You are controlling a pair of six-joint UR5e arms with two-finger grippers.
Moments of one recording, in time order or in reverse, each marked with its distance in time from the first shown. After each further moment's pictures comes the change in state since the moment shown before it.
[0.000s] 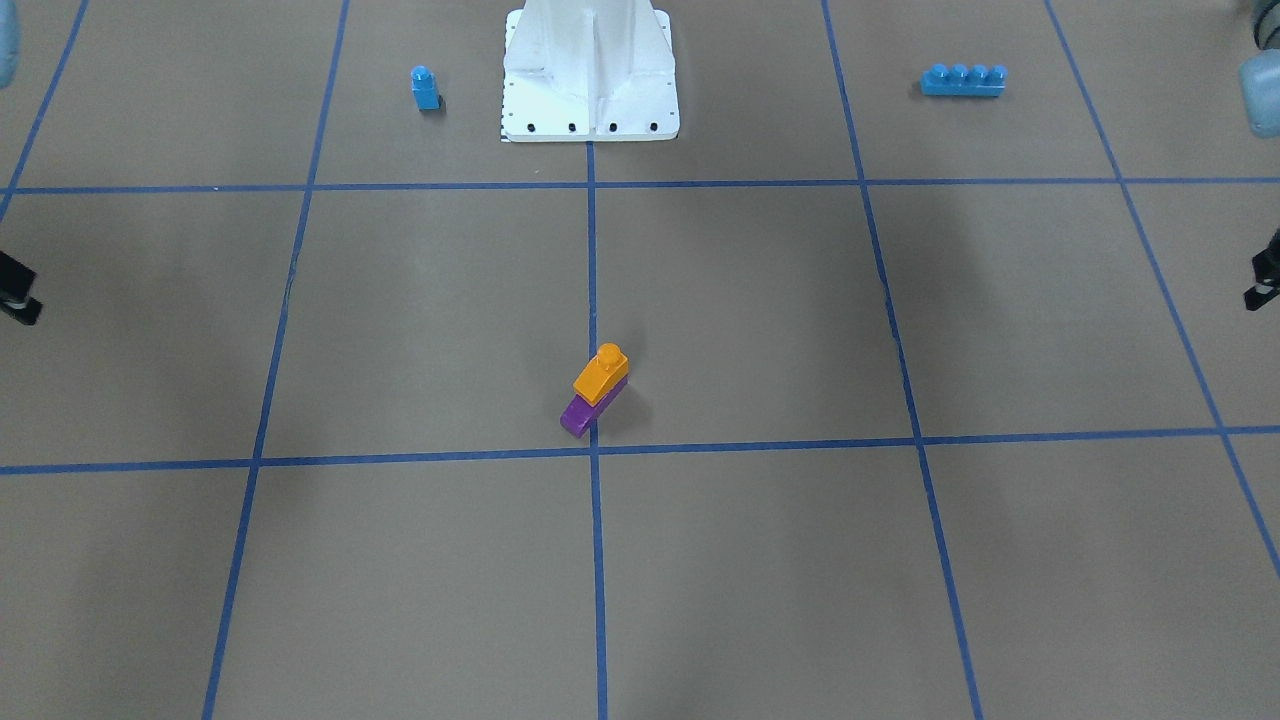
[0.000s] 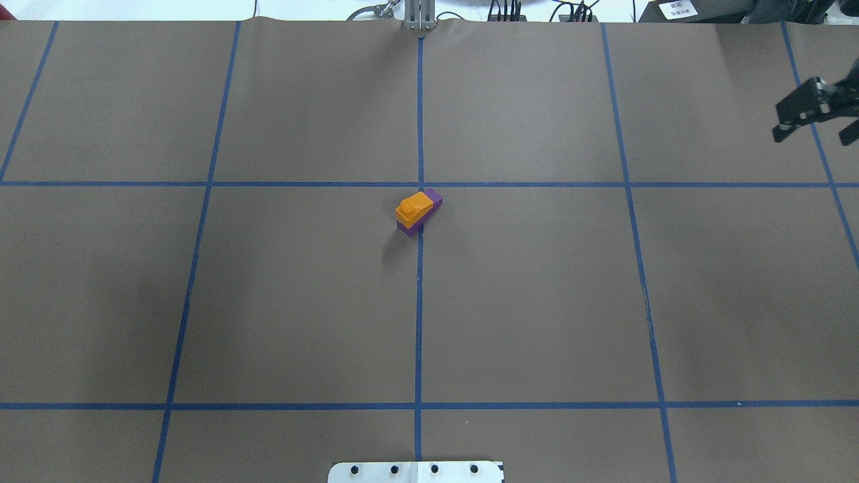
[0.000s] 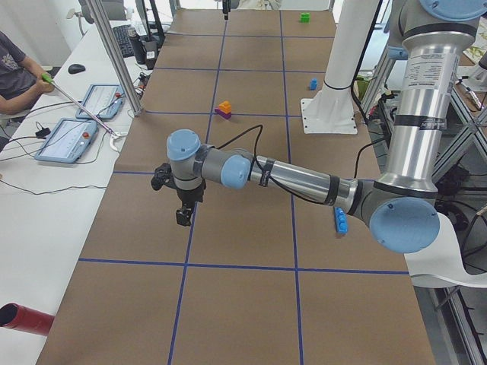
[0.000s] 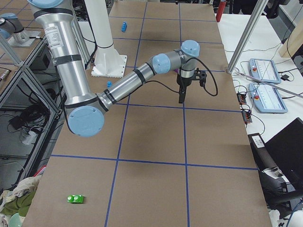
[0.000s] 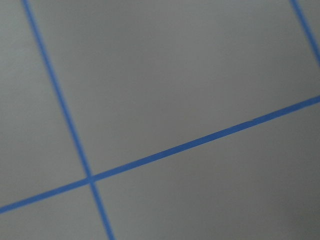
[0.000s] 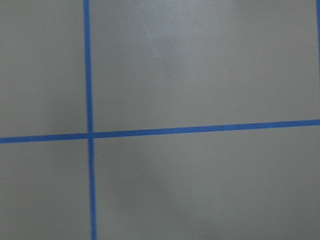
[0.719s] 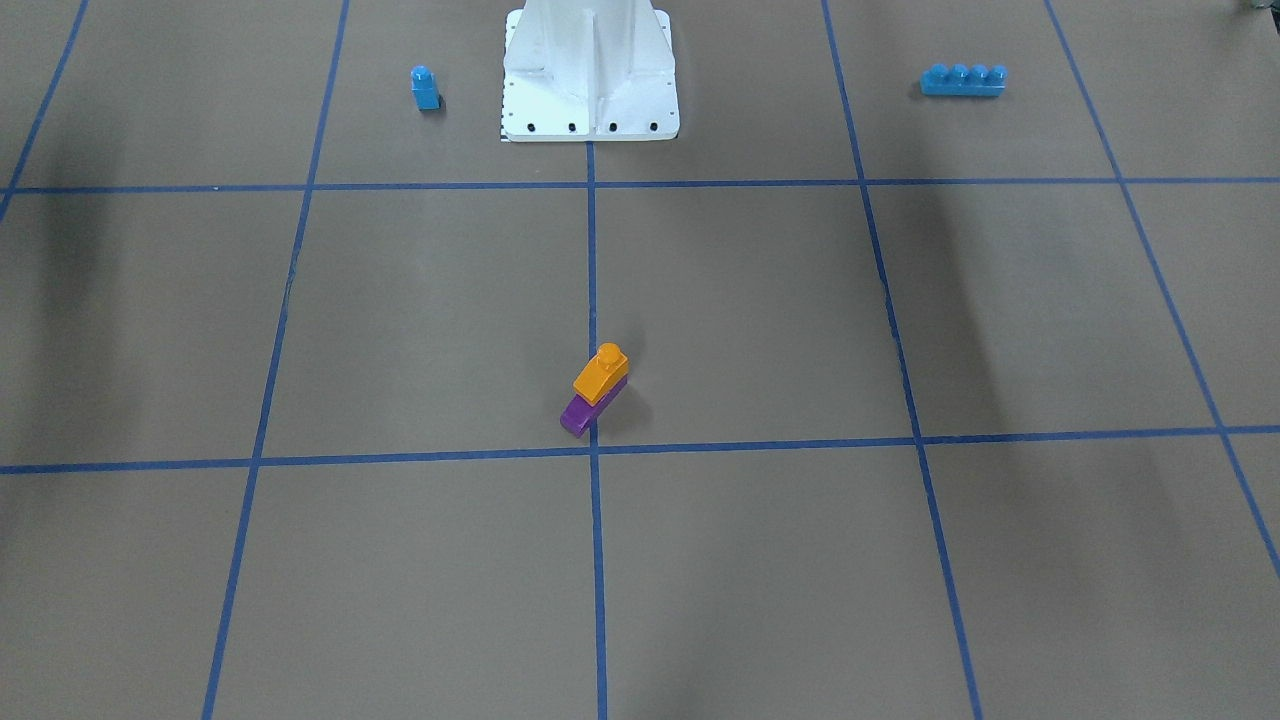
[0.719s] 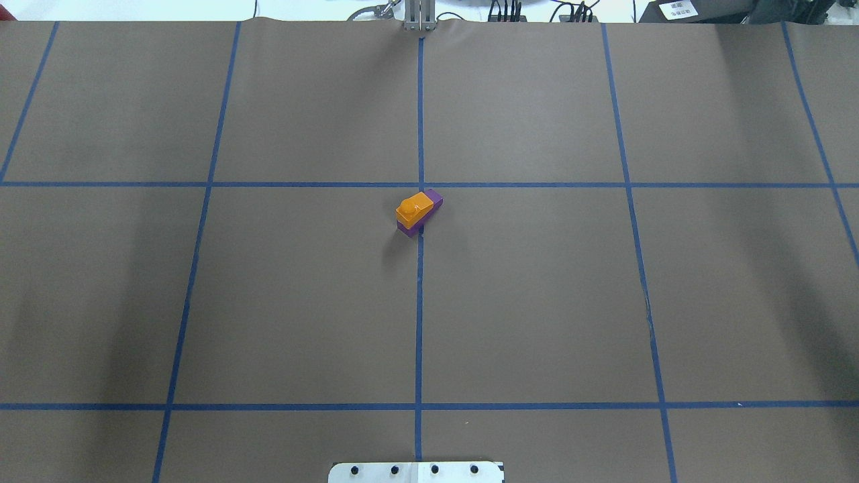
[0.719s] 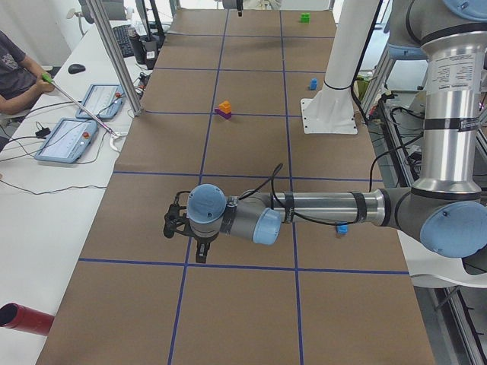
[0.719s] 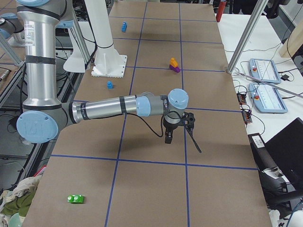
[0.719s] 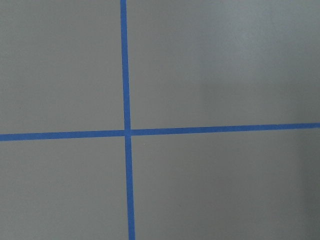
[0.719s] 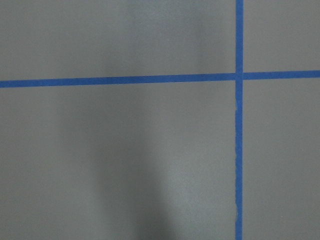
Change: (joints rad) left arm -0.127 0.143 0.094 -0.287 -0.133 -0.105; right arm 0.112 -0.206 -0.128 0.163 0.061 -0.183
